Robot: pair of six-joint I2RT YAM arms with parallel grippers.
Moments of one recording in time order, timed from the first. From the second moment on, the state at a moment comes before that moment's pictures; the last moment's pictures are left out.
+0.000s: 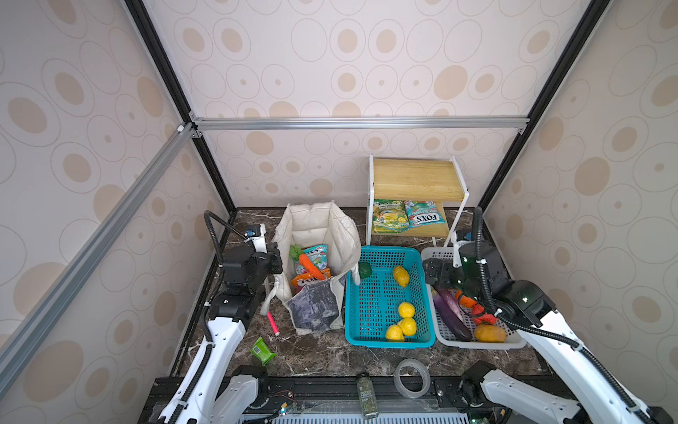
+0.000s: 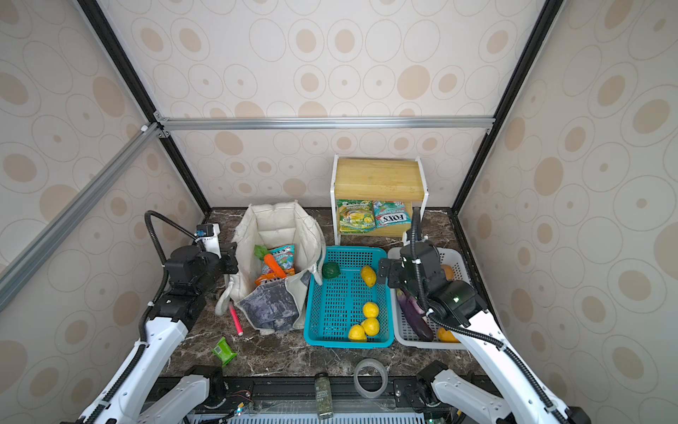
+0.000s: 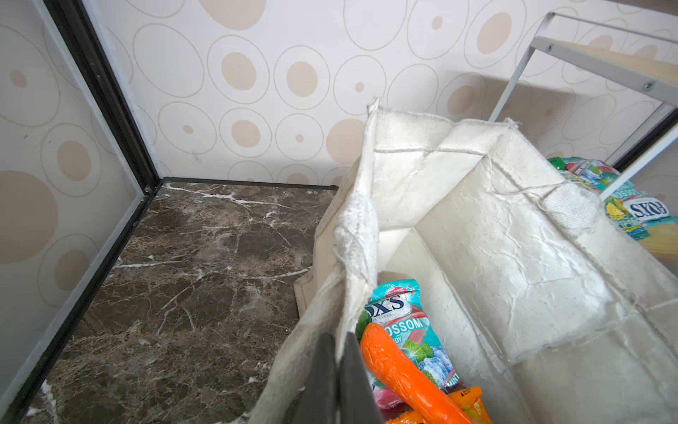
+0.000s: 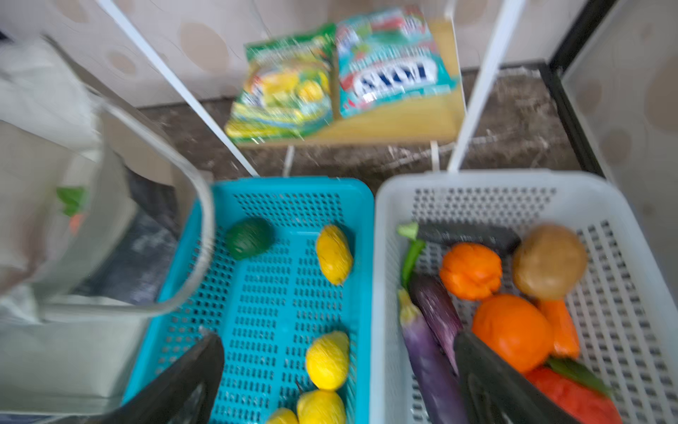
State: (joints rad) left arm -0.07 0.90 0.74 -0.13 0.08 -0.13; right arm 0.45 0.89 1.05 -0.90 0.23 0.44
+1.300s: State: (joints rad) left arm -0.07 0.91 0.74 -0.13 0.07 -0.13; right arm 0.08 1.14 0.77 -0.76 -0.13 0.42
